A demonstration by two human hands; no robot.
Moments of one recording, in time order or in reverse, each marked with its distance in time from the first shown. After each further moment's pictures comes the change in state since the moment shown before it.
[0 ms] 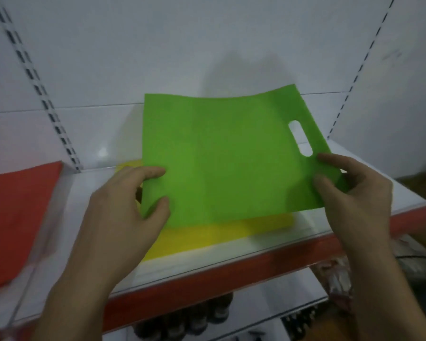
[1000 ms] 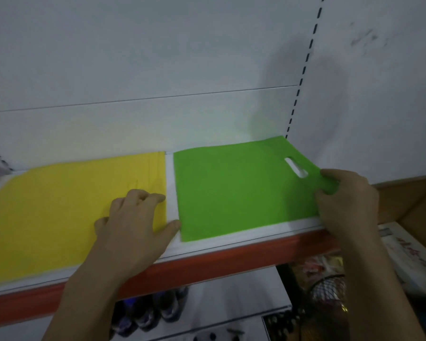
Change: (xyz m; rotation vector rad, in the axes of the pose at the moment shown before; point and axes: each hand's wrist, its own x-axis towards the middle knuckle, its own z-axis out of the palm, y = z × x) left_hand 0.009 0.131 0.162 0.512 -0.389 -0.309; right_hand 0.149 0.150 -0.106 -0.475 -0.210 0.052
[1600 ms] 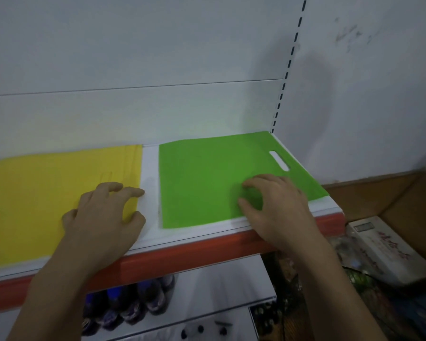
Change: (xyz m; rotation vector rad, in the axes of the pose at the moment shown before) left_hand 0.000 -0.010 0.004 -0.063 0.055 -0.072; right_hand -0.041 -0.035 0.015 -0.230 -0.375 -0.354
